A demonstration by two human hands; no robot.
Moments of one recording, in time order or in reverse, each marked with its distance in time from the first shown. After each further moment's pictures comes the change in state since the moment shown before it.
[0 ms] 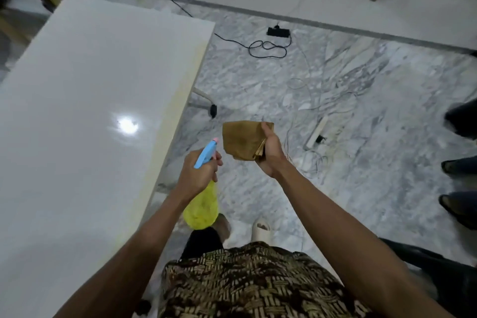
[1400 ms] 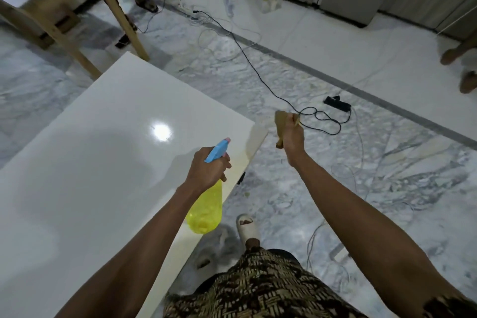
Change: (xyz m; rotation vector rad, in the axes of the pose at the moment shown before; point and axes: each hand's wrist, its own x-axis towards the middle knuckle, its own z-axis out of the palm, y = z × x) left_hand 0.394 0.170 -0.130 -0.211 0.216 -0.173; right_hand 0.388 -0.295 0.219 -0.585 0.150 -0.204
